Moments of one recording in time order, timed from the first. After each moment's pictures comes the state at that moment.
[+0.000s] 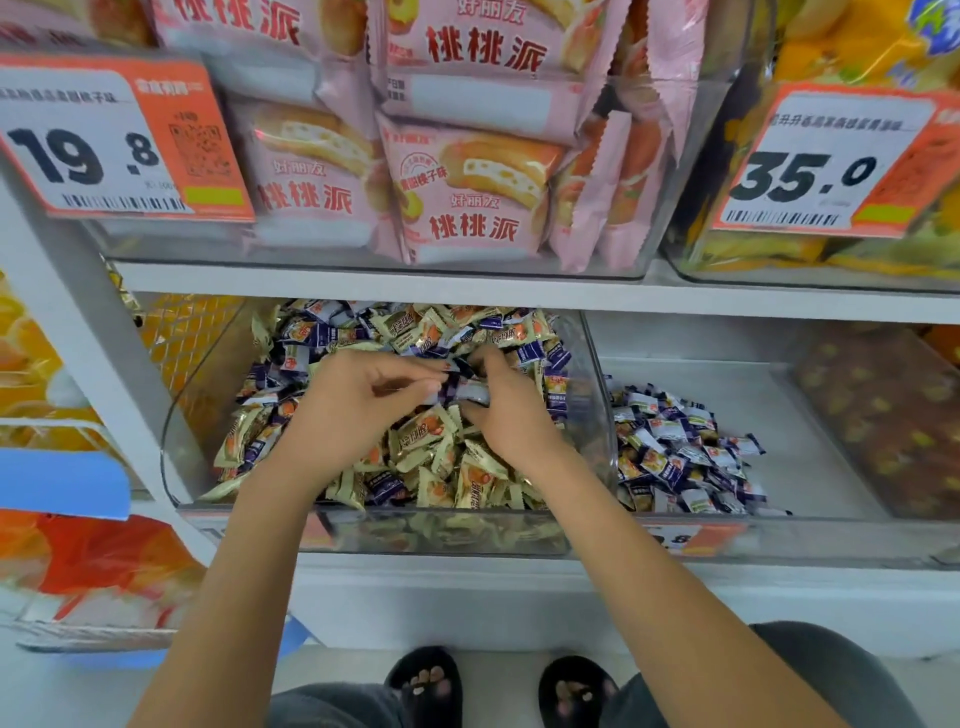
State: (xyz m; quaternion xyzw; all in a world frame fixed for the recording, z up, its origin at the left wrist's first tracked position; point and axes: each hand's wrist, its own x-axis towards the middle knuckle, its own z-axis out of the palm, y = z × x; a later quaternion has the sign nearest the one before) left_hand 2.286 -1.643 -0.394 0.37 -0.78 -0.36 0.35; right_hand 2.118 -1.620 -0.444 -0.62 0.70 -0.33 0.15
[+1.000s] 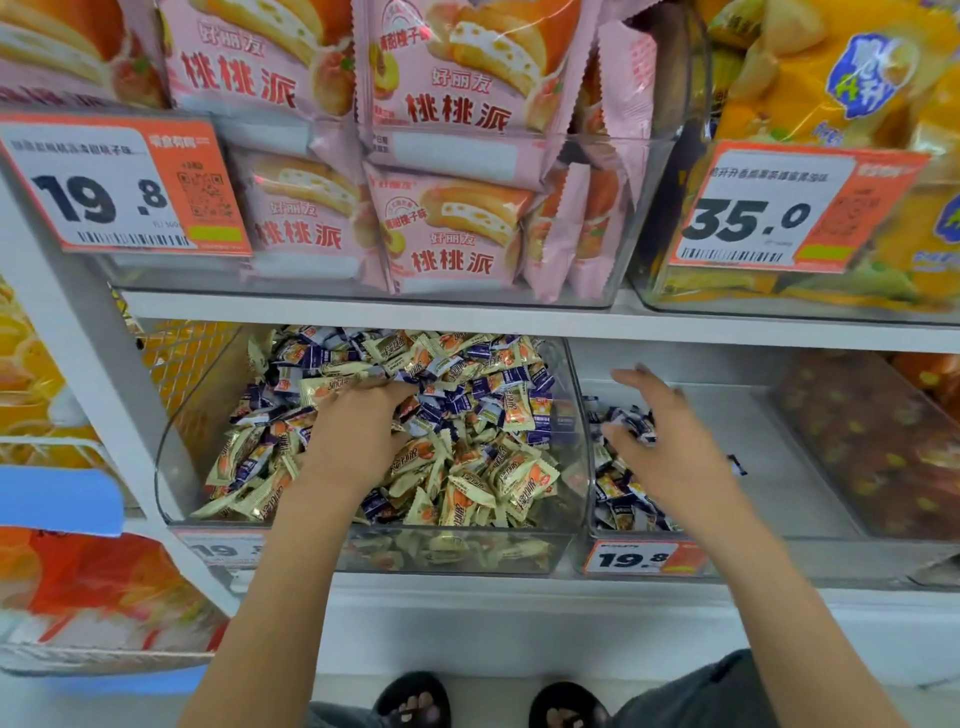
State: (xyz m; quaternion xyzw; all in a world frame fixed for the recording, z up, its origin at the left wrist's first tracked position) left_hand 2.269 -1.654 -0.416 0.50 -0.85 -0.06 0.14; right_hand 2.035 -1.513 -0.391 -0.53 0.77 -0.33 0.11
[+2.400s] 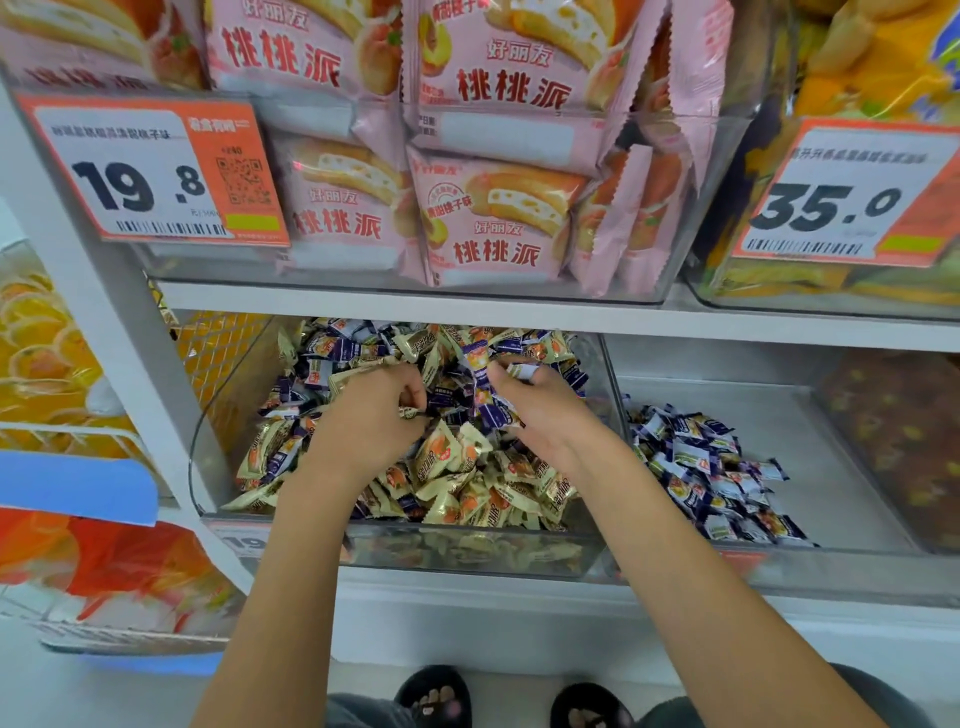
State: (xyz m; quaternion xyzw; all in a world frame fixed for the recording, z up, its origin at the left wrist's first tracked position) left_hand 2.286 -1.663 -0.407 0.48 -0.83 -0.19 0.23; right_hand 2.115 -1.617 -0.402 -0.34 0.61 -0.49 0.52
